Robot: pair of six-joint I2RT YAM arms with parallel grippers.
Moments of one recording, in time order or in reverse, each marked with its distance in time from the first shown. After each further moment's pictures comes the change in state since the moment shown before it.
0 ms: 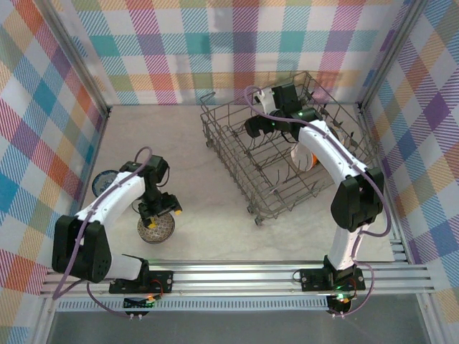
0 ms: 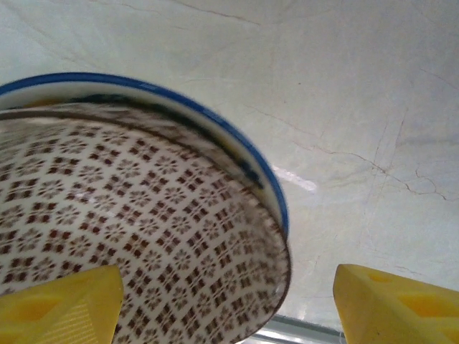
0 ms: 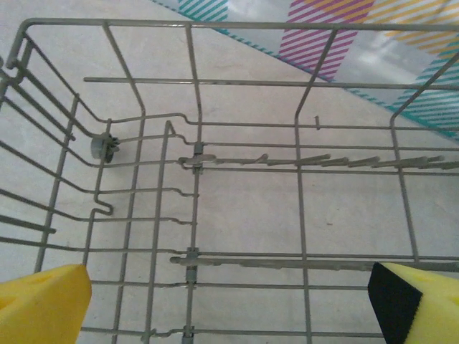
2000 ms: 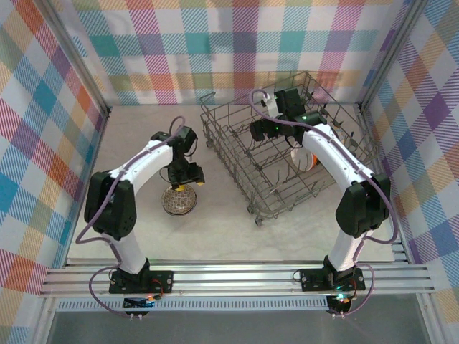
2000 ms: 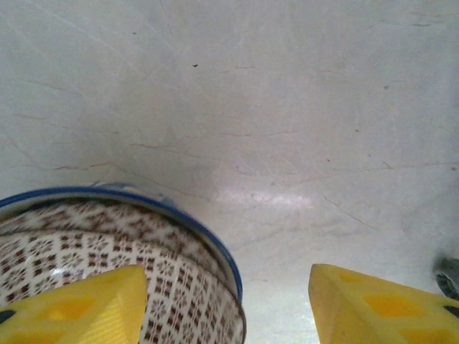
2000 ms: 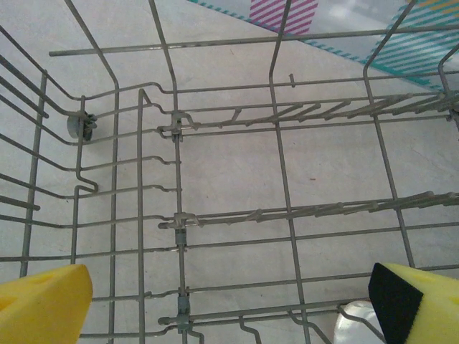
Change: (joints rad) left arm -0.107 0.366 0.436 0.096 0.000 0.164; right arm 0.000 -0.066 -0.056 -0.054 0.083 0.076
